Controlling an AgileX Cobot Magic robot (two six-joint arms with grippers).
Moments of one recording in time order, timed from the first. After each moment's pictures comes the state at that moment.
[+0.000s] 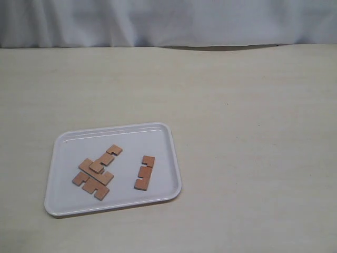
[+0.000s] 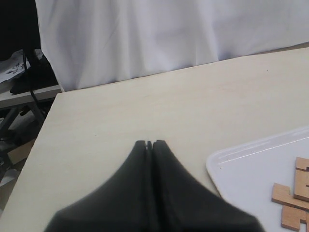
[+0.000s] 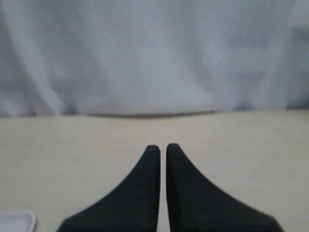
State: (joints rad) left arm -0.12 0.00 0.00 -0.21 0.31 0.26; right arm -0.23 0.40 -0.45 -0.04 0.32 0.08
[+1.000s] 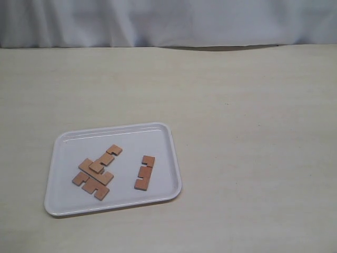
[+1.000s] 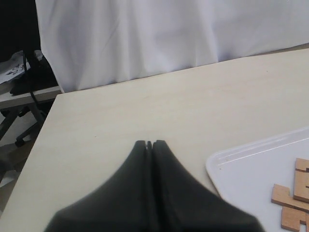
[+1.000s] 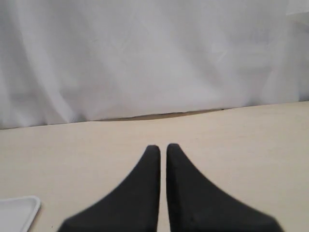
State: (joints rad) left arm -0.12 0.00 0.00 -0.21 0.31 0.26; right arm -0.23 0.01 0.00 0.03 0.12 0.09
